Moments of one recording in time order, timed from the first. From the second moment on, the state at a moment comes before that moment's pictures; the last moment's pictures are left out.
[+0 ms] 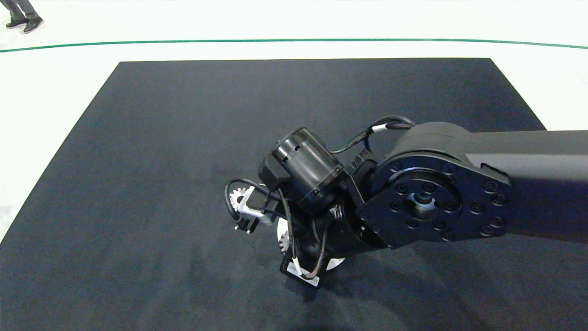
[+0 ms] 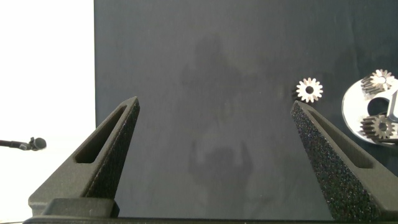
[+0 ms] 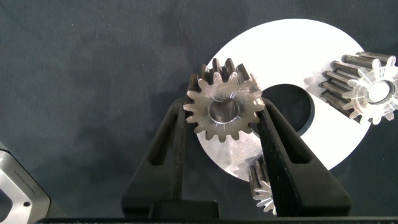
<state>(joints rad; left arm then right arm) -0.54 0.96 -1.48 0.79 0.53 0.00 0.97 2.06 -1.79 0.70 -0.23 -0.34</state>
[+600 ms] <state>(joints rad) -0.55 0.96 -1.47 0.79 0.53 0.00 0.97 2.07 -1.80 0.70 -0.23 -0.34</state>
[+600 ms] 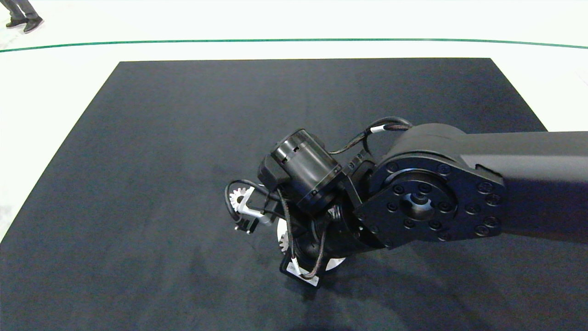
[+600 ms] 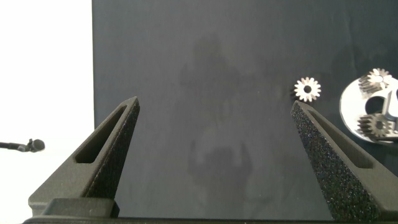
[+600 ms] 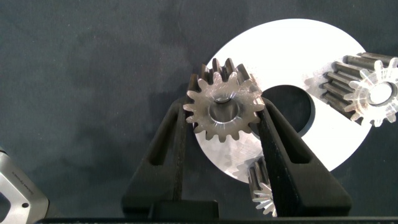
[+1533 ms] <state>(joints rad) -0.56 0.96 -1.47 0.79 0.53 0.00 0.96 2.04 -1.81 0.69 -0.23 -0.31</state>
